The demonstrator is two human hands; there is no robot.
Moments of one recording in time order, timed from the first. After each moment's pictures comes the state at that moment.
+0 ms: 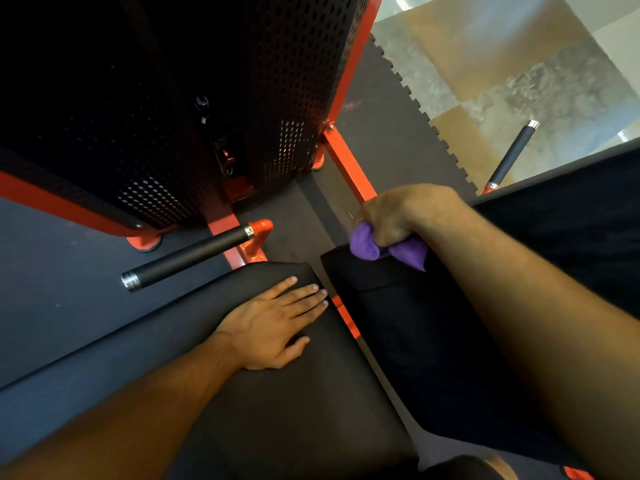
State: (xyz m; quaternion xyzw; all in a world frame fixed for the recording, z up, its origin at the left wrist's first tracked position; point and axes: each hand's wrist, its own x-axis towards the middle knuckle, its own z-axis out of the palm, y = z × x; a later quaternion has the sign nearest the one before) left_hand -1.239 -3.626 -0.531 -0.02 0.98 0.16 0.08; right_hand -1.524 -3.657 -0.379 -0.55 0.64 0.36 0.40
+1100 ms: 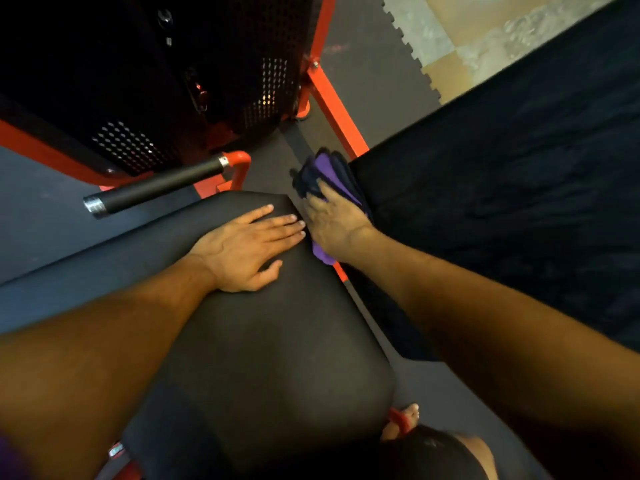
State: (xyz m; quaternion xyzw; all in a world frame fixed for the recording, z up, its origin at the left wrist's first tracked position) left_hand -1.241 -3.634 -0.543 -0.01 0.99 0.14 0.04; right_hand -1.431 -3.549 -0.481 -0.74 0.46 0.49 0.03
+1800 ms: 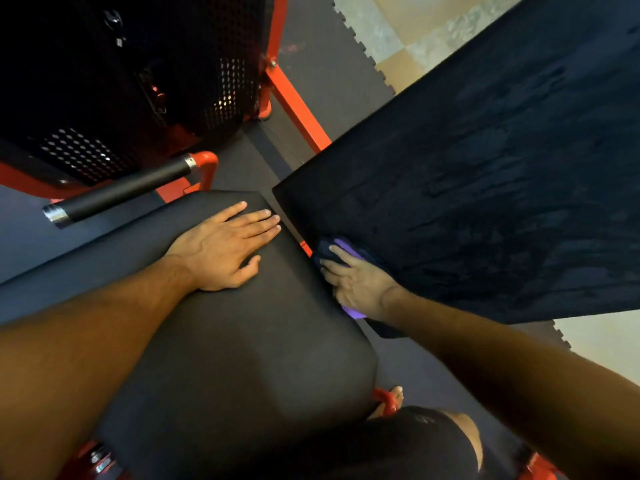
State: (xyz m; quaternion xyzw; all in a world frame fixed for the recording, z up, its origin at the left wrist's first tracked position) left_hand -1.240 -3.630 -0.535 -0.01 0.99 0.10 0.07; right_hand -1.442 -3.403 -0.485 -0.78 0.43 0.44 0.08
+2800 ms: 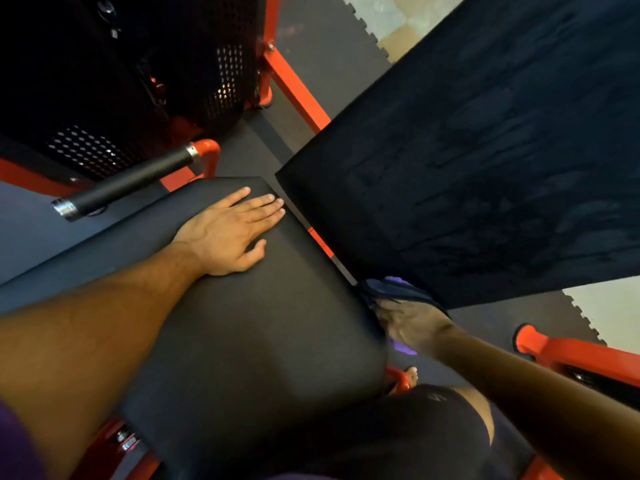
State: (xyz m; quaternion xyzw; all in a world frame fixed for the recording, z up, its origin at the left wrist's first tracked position) left_hand -1.240 -3.633 -0.536 -0.01 0.99 0.11 0.07; right_hand -1.433 -3.278 -0.480 -0.71 0.48 0.47 0.19
